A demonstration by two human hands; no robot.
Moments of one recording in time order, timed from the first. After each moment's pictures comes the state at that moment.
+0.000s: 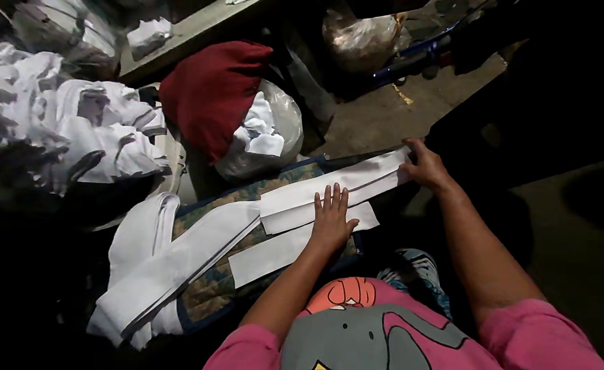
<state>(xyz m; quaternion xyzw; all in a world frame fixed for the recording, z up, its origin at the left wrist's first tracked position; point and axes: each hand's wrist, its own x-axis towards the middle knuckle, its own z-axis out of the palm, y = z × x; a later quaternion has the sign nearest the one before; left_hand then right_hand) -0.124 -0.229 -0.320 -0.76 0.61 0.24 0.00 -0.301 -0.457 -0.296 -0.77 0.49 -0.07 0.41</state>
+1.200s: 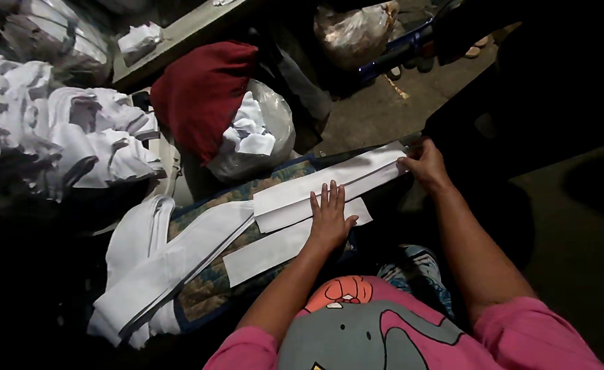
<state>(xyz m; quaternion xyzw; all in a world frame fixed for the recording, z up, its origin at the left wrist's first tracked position) -0.140 -0.233 -0.316 -0.76 0.60 0.24 0.01 -0.318 -0.444 -0.303 -0.66 0.56 -0.19 0.47</state>
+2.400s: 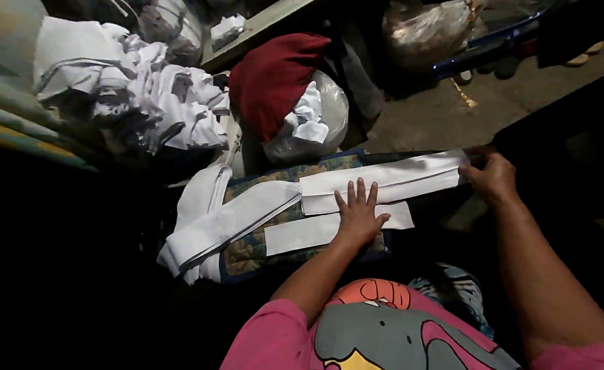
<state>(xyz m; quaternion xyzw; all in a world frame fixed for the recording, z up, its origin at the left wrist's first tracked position) -0.133 -0.224 -0.308 -0.83 0.50 0.26 0.03 -0.315 -0.452 -0.300 -0.72 0.56 -0.11 0.40</state>
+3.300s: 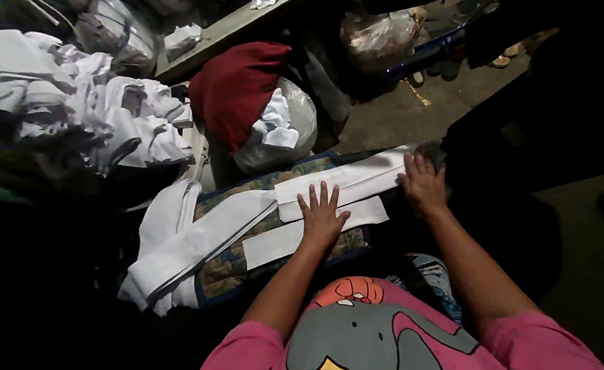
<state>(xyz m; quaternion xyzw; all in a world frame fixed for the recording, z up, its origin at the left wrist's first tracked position) -0.103 -0.199 -0.311 -0.83 0.52 0.21 0.06 -0.306 -0.391 -0.347 -0.87 0.45 -0.07 0.17</state>
